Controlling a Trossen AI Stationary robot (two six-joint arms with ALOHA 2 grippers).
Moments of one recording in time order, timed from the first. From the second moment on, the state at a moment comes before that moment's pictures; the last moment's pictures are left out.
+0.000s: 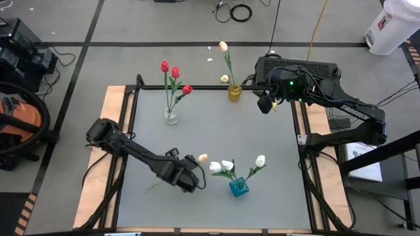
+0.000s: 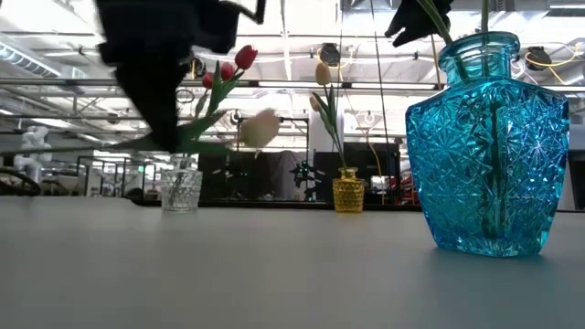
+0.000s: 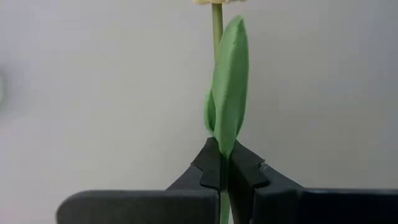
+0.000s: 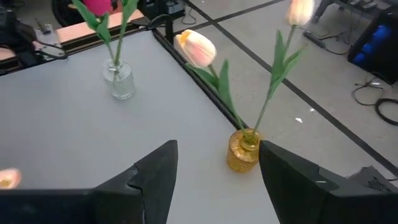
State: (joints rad) left arm -0.45 1.82 1.33 -1.00 -0.34 -0.91; right arm -0.38 1.12 1.35 -0.81 0.19 0.11
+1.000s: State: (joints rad) left arm -0.15 1.27 1.34 -0.47 -0.64 -0.28; right arm -0.38 1.12 1.35 -0.78 0.08 0.16
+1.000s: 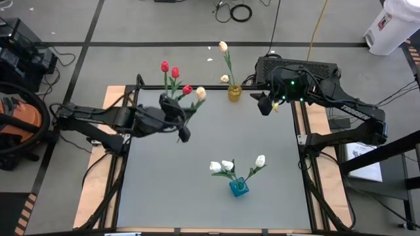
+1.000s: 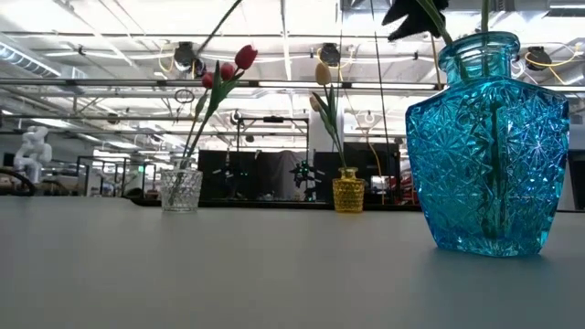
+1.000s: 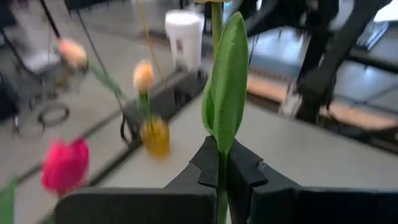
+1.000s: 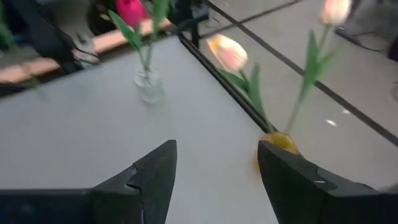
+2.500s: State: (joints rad) left arm 0.14 1.33 1.34 0.15 0.05 -0.13; right arm -0.15 1.29 1.35 0.17 -0.06 0.34
